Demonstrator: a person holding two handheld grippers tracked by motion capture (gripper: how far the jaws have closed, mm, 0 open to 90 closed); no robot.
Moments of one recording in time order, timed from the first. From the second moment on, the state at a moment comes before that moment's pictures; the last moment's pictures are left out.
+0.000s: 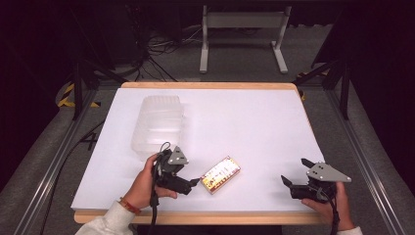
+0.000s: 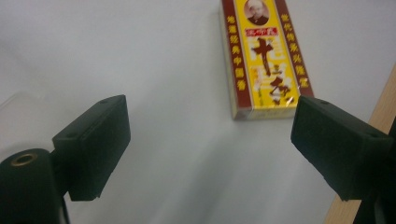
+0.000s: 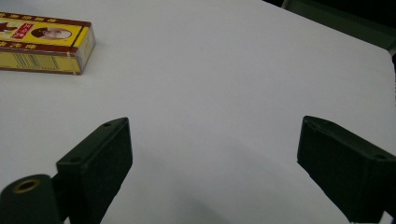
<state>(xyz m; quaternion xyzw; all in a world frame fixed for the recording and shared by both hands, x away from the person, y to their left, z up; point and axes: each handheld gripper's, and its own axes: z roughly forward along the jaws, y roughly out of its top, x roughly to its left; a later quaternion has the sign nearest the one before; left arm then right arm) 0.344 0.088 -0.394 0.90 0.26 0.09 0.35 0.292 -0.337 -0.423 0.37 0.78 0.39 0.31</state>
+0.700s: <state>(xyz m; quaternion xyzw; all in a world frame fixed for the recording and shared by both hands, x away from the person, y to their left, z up) 0.380 -0.008 -0.405 0.92 0.24 0.04 0.31 0.293 -0.338 -0.426 0.38 0.78 0.39 0.31</state>
